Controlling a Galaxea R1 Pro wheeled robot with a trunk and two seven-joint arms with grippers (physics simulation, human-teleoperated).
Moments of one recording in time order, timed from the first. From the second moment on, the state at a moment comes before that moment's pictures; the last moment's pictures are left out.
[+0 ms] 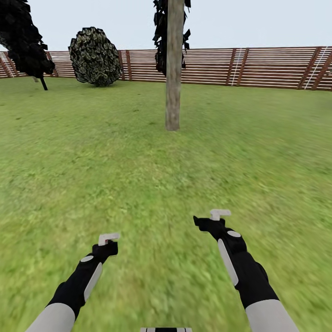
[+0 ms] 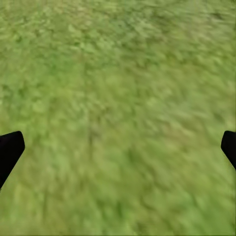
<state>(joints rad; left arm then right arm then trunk) -0.55 0.02 0.06 -0.74 0.06 0.17 -0.01 -0.54 0.07 0.04 -1.19 -0.07 0.47 0.00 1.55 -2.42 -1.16</state>
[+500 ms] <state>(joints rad) -0.55 0.02 0.06 -0.74 0.06 0.17 -0.01 -0.54 0.07 0.04 -1.19 -0.07 0.47 0.00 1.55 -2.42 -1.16</state>
